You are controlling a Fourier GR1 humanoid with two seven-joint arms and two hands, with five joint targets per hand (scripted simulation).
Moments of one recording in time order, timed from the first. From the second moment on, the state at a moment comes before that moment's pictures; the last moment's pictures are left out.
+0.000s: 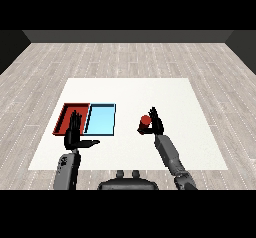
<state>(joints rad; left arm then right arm) 0.03 0.05 0.07 -1.63 0.09 -0.05 -0.37 -0.45 0.00 -0.01 -0.75 -0.28 0.04 -0.56</state>
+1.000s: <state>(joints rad) 0.01 0.06 0.10 -1.61 0.10 -0.06 -0.36 -0.50 0.00 0.07 -0.73 -0.33 -0.02 -0.51</state>
